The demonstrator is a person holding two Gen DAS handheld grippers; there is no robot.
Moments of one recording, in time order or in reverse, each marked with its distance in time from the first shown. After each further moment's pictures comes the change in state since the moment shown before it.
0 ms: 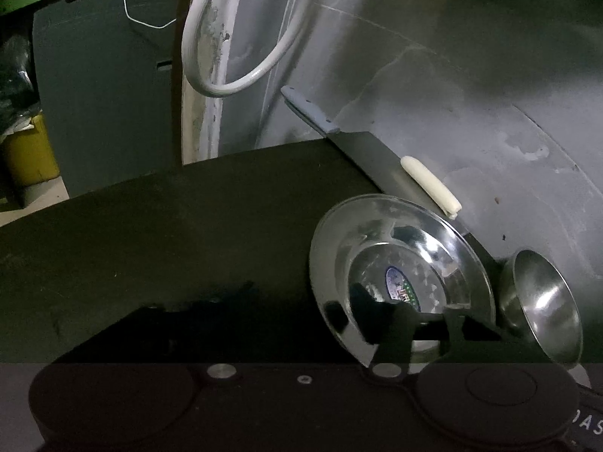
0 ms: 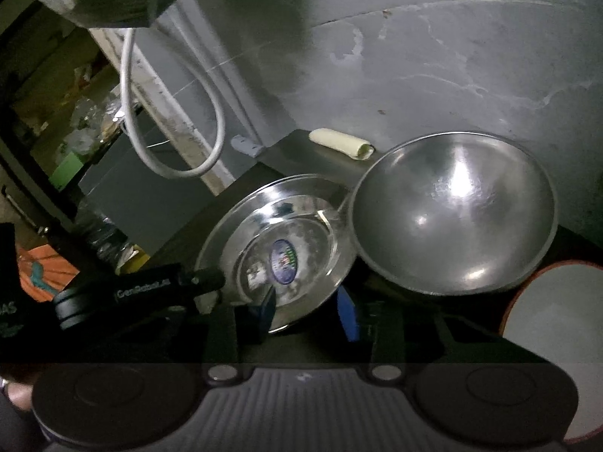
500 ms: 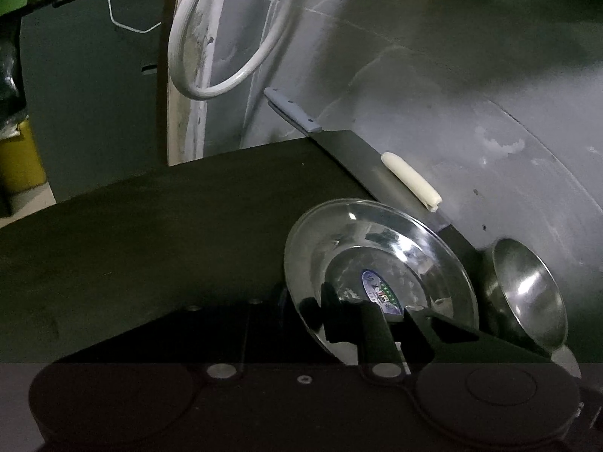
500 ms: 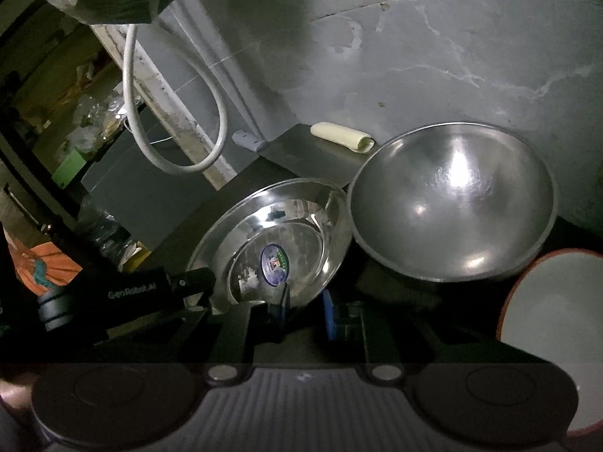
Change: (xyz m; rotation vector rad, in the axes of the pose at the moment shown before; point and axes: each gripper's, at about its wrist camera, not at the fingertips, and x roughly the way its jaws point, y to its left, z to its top) left arm -0.015 -0.002 -0.007 0.037 -0.009 -0.048; right arm -0.005 -0.005 -0.005 -0.006 0.013 0.027
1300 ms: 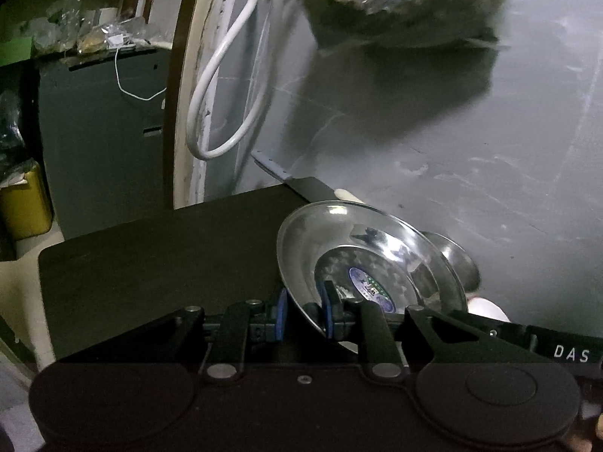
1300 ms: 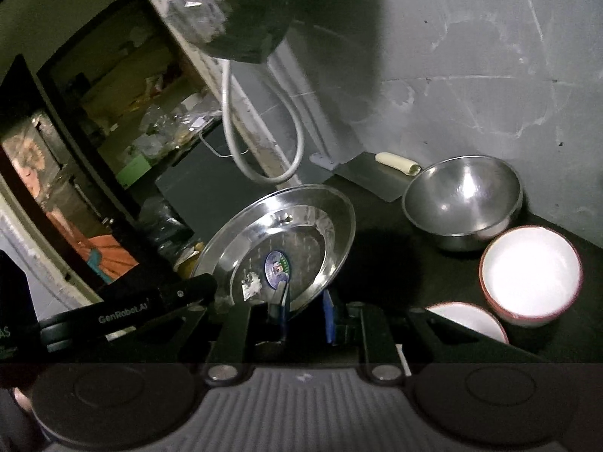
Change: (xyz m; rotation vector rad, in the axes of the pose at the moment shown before) left arm -0.150 -0.006 -0.064 0.076 -0.186 -0.057; right arm -0.123 0.027 -0.042 -0.090 -0.087 0.162
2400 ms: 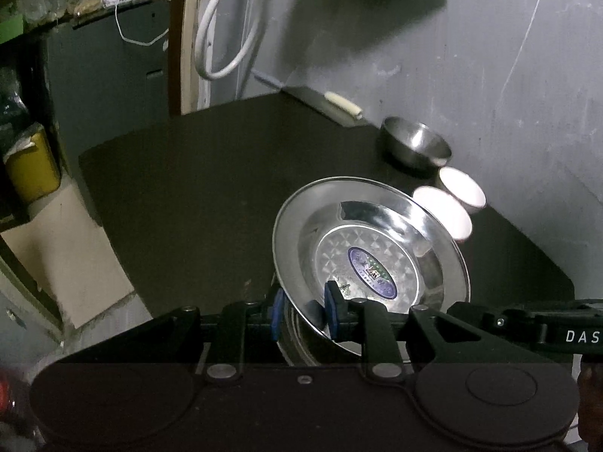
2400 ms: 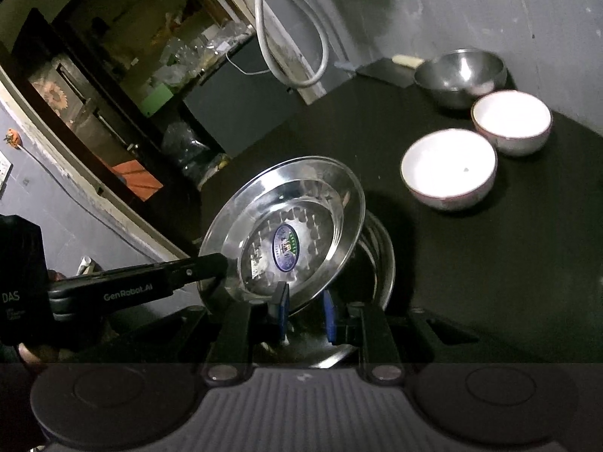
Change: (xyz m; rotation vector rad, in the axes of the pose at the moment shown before) left arm -0.086 -0.003 -0.084 0.055 0.229 0.011; right arm -0.075 0.019 -0.089 -0.004 0.244 0.050
